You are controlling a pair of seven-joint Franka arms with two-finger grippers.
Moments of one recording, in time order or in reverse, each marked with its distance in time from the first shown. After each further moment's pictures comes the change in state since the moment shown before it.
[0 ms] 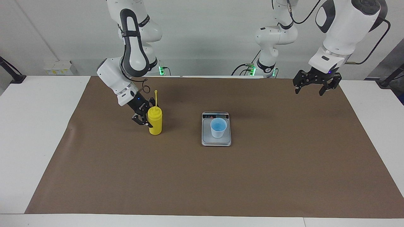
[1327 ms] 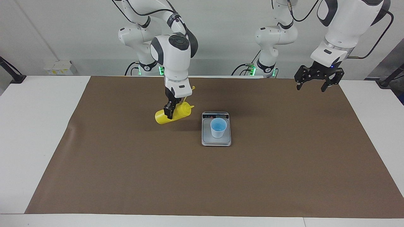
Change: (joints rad) left arm 0.000 0.000 0.000 0.000 0.000 -0.002 0.000; right arm 0.283 0.110 0.008 0.469 -1.163 -0.586 0.929
